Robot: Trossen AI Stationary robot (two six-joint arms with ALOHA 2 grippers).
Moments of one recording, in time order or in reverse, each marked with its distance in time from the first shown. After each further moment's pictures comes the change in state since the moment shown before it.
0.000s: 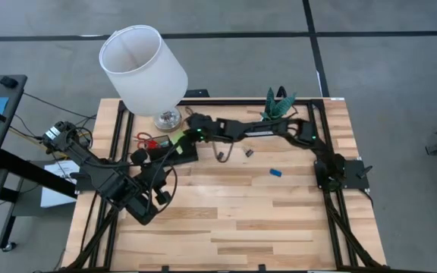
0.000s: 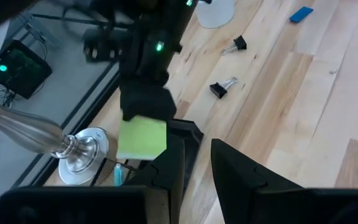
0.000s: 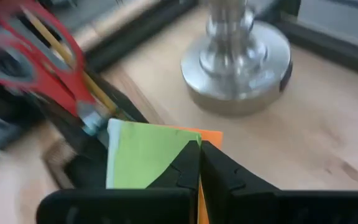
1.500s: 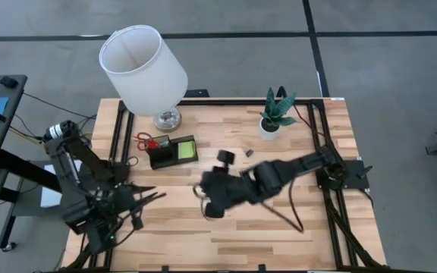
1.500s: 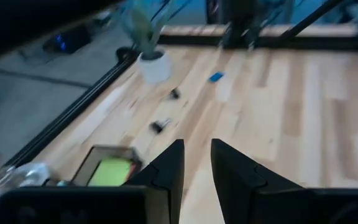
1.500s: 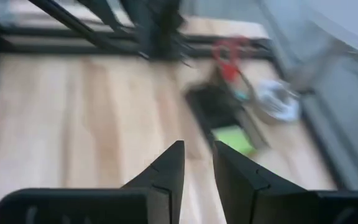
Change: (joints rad) left arm -0.425 0.000 -0.017 -0.130 -0.218 -0.410; right arm 0.583 -0.189 0.563 -0.988 0.433 -0.210
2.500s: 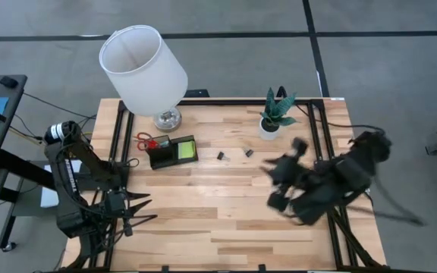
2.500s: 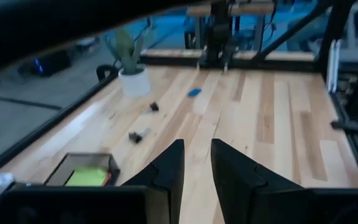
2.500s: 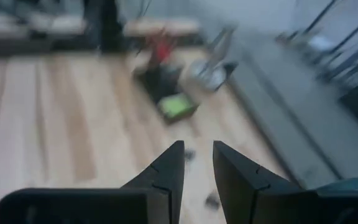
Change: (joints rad) left arm -0.158 0.000 -0.166 0.017 -0.123 -0.234; right arm 0.267 -0.382 -0.166 -0.468 0.325 0.445
